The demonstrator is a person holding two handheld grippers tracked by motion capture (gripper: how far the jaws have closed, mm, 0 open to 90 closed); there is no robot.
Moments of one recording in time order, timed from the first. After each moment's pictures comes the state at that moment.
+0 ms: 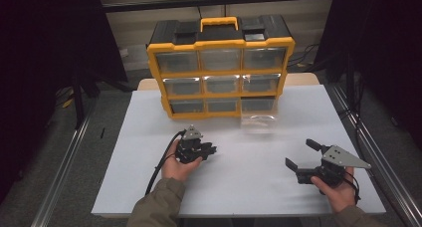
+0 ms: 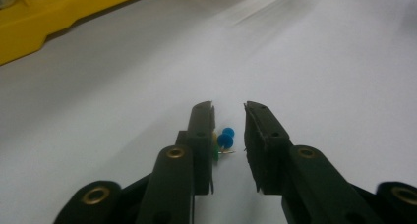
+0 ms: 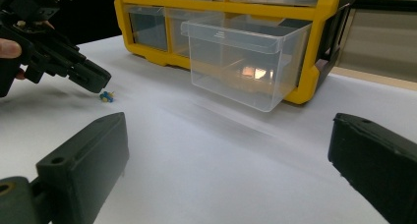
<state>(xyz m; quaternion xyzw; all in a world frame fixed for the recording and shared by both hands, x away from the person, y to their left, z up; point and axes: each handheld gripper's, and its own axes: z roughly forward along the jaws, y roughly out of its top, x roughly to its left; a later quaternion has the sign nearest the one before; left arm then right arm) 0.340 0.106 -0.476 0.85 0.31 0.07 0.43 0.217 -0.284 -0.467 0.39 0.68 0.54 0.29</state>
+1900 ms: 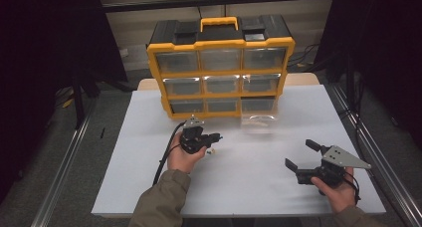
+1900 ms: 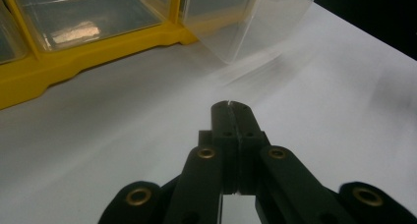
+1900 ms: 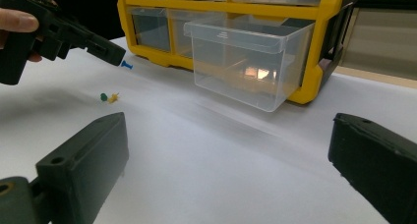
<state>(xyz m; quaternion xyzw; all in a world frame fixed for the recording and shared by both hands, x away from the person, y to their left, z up) 0.351 0.091 -0.449 0.80 0.36 0.05 0.48 0.217 -0.283 -0.468 0.39 0.68 0.55 0.29</state>
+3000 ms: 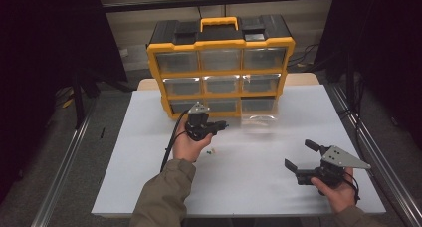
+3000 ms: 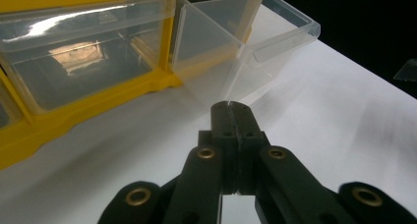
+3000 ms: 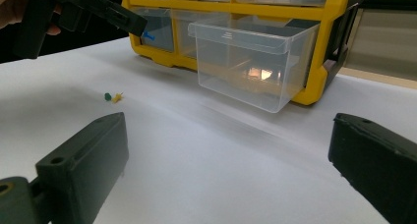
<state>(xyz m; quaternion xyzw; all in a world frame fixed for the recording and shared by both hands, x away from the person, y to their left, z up) 0.369 0.072 -0.418 0.79 0.35 0.05 0.50 0.217 -0.283 -0.468 0.38 0.69 0.55 0.28</state>
